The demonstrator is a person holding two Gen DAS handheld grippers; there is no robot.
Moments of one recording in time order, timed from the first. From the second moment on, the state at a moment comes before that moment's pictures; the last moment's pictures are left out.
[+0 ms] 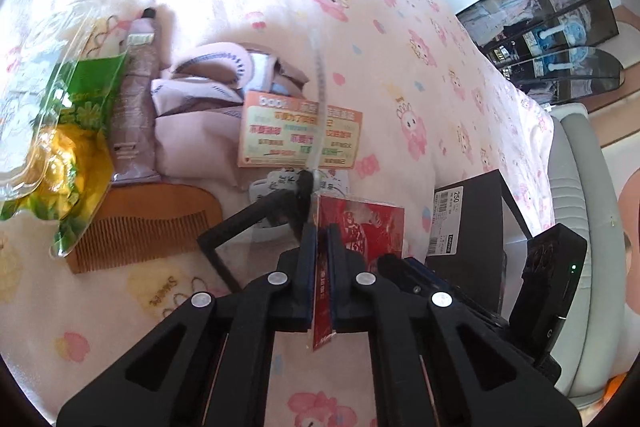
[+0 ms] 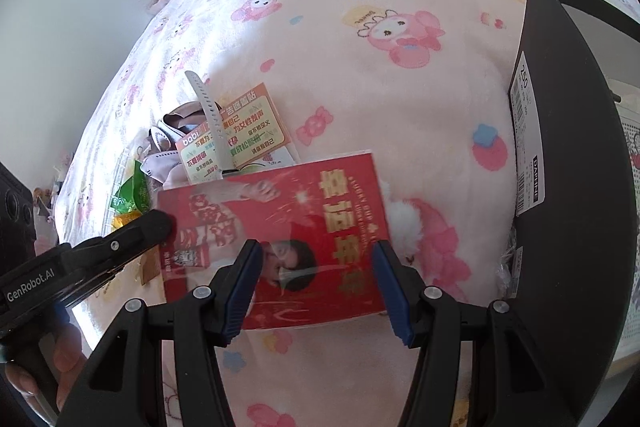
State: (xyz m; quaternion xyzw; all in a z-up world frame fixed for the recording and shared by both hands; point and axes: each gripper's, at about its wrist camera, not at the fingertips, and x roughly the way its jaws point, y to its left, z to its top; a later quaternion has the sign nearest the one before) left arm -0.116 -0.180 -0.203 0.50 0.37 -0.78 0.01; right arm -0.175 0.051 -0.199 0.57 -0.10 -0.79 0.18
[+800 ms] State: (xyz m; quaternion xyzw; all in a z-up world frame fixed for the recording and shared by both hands) left arm -0.119 -0.162 -0.230 0.55 0.39 -0.74 -0.02; right arm -0.154 0.045 -0.164 0.56 -0.07 -0.80 0.22
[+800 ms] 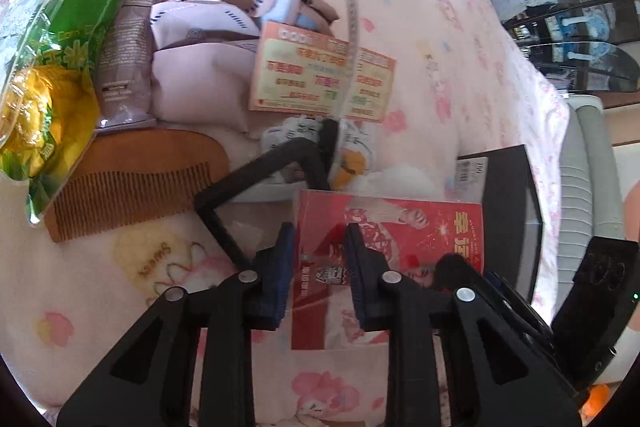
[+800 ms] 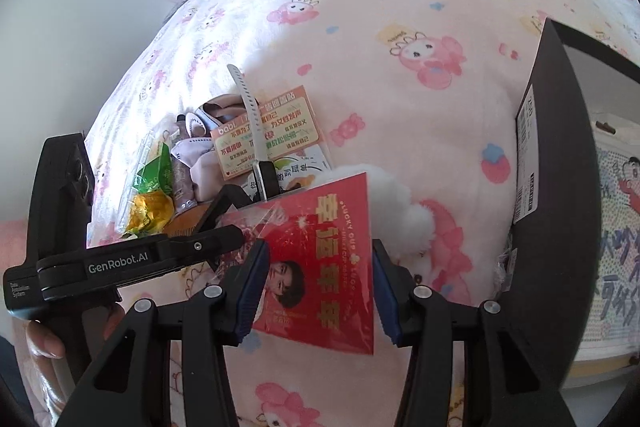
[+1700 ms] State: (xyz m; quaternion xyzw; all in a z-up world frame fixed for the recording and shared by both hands) left arm -0.125 -0.112 -0.241 0.61 0.34 -0.72 -0.01; right arm -0.142 0.080 -0.134 0.55 -0.10 -0.79 0.26
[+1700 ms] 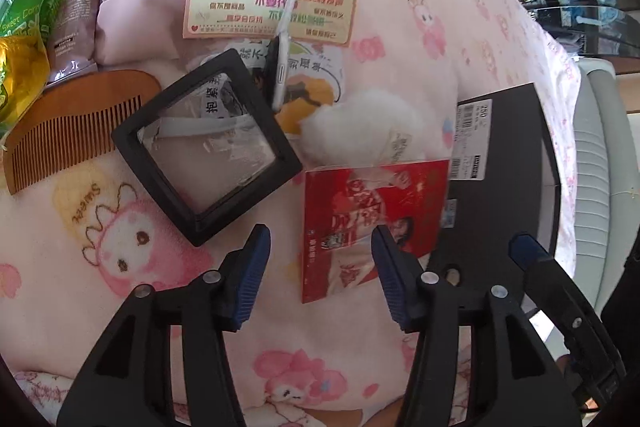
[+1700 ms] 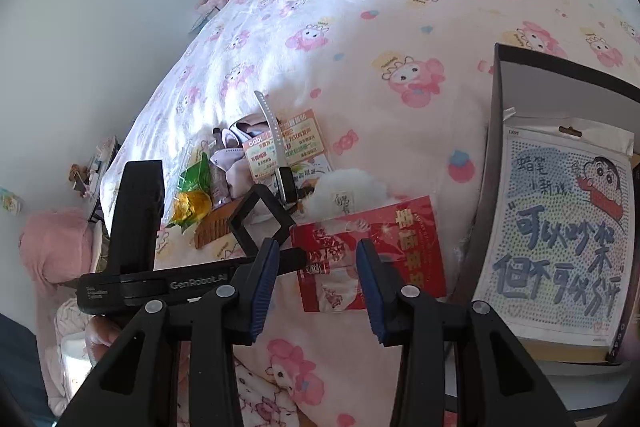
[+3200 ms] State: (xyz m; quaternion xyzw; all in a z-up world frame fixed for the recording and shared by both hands) left arm -0.125 -0.155 -0.234 0.60 0.30 -0.74 0.01; right arm -0.141 0.038 -0.210 0.60 -0.08 -0.77 0.21
